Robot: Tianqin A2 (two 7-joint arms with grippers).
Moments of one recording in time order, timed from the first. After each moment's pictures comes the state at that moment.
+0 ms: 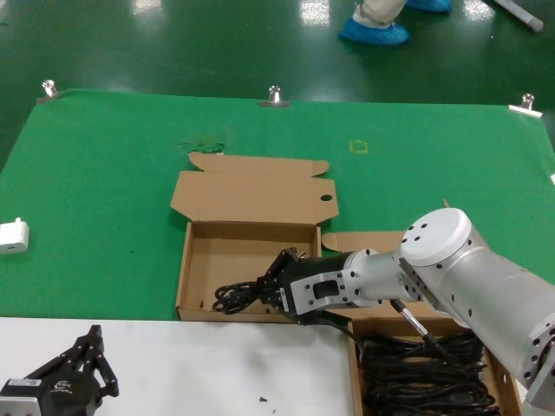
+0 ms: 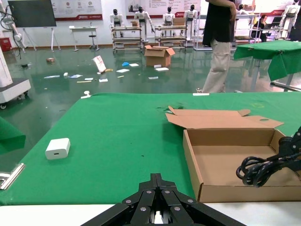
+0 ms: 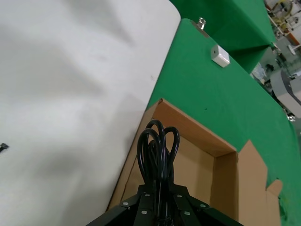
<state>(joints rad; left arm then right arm) 0.21 -0.30 1.60 -1.60 -1.80 0.00 0.00 1.13 0.00 -2.75 0.15 2.07 -0.67 -0.97</state>
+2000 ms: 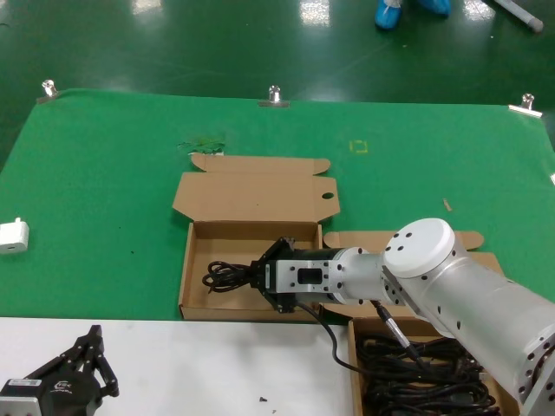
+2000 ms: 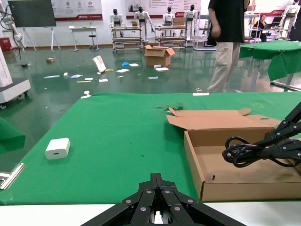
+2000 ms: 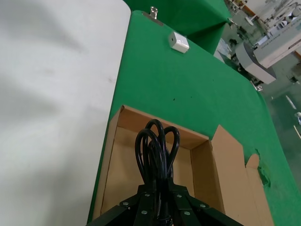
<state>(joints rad) 0.21 -0.30 1.60 -1.60 -1.80 0.00 0.00 1.09 0.00 -2.75 0.24 2.08 -0.52 -0.73</state>
